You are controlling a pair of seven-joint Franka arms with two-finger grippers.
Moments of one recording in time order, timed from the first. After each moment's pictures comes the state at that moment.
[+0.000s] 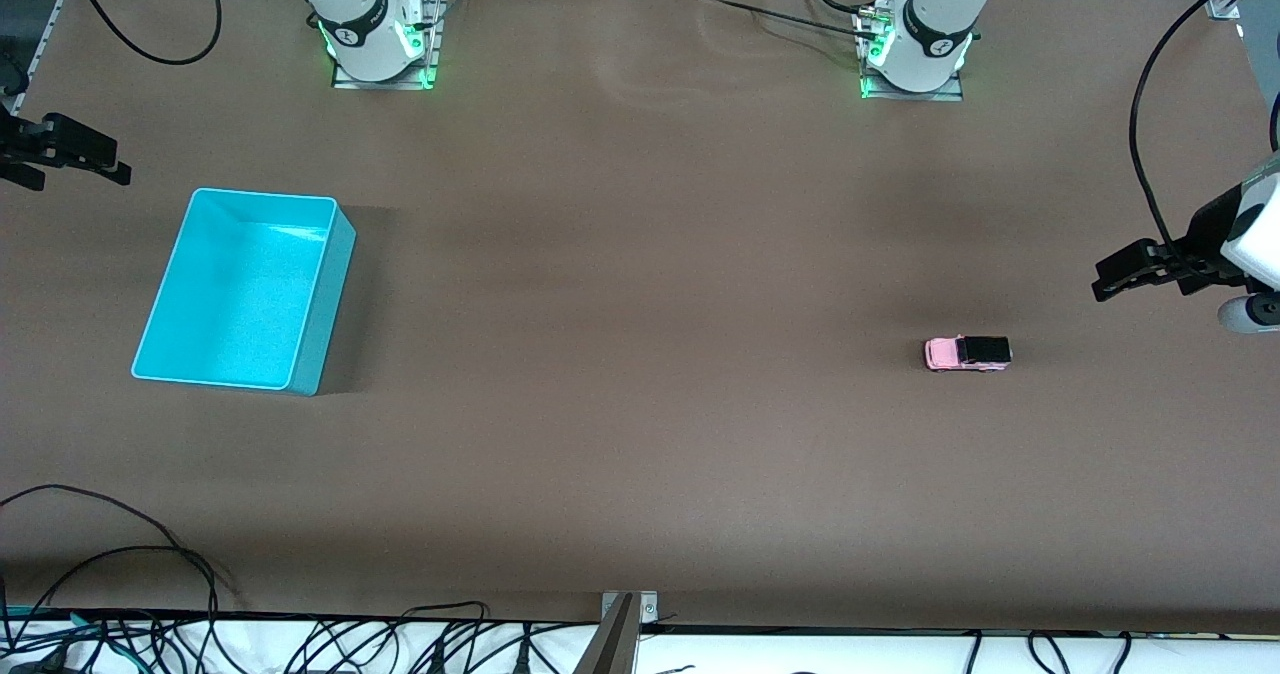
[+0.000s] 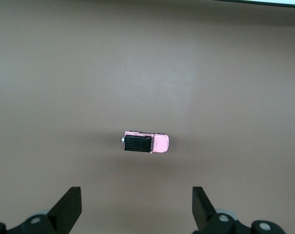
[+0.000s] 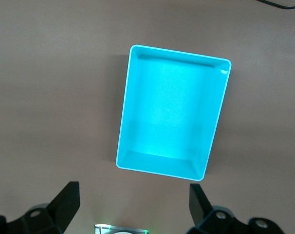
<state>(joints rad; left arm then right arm) -0.02 0.19 0.05 -1.47 -0.01 1.68 -0.07 -0.02 0.01 -0.09 -1.59 0.02 1.51 -0.19</state>
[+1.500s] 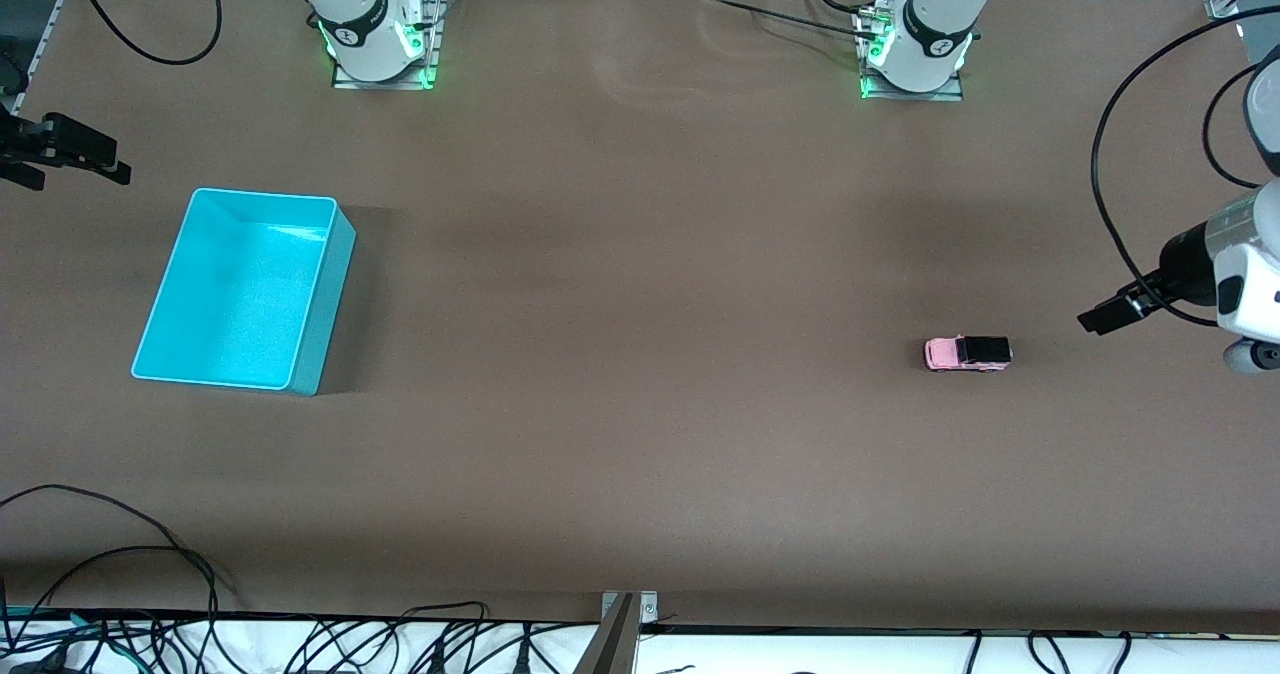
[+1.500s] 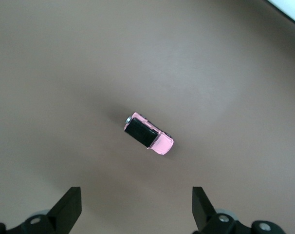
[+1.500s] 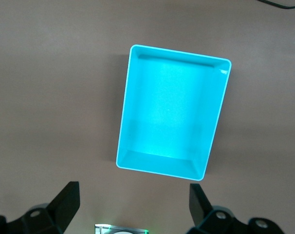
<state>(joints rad) -0.02 0.29 0.06 -1.49 -0.01 1.68 -0.70 -0.02 0.01 -0.09 -1.59 0.02 1.51 -0.19</state>
